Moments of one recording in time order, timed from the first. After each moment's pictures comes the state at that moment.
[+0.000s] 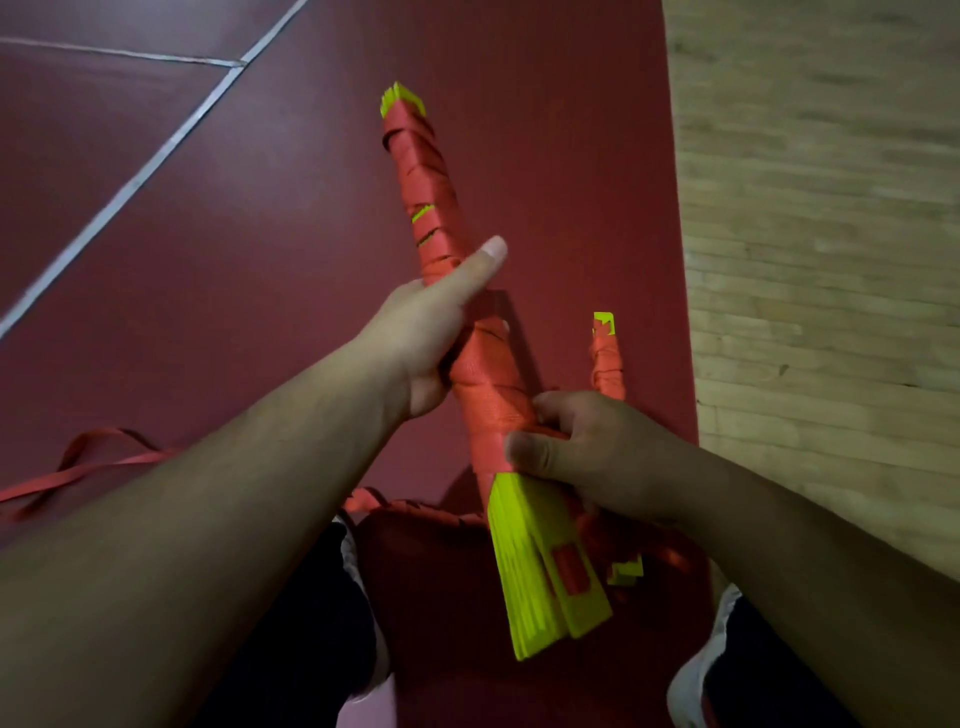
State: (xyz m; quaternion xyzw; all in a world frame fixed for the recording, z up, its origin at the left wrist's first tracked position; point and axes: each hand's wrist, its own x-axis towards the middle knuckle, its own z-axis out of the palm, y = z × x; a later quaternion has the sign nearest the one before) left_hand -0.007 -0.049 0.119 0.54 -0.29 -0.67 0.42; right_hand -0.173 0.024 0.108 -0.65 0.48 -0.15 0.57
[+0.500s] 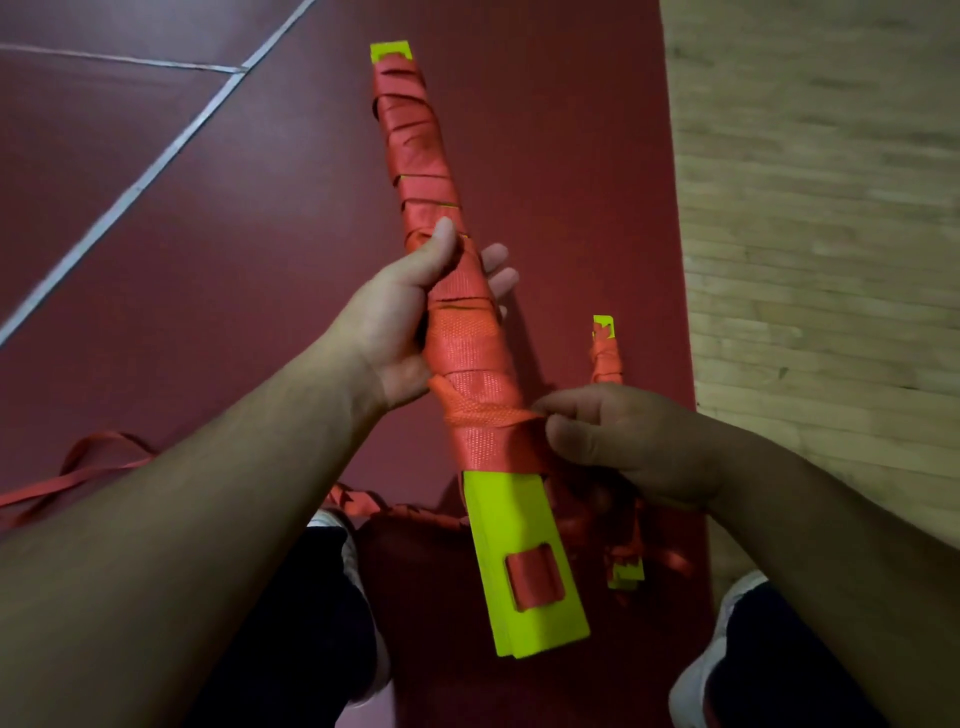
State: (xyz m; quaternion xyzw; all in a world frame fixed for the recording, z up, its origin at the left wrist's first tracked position) left_hand 0.005 -0.052 0.130 0.41 -0.22 -0.75 0.47; right_hand -0.191 0.014 0.113 -0.56 0.42 -0.16 0.70
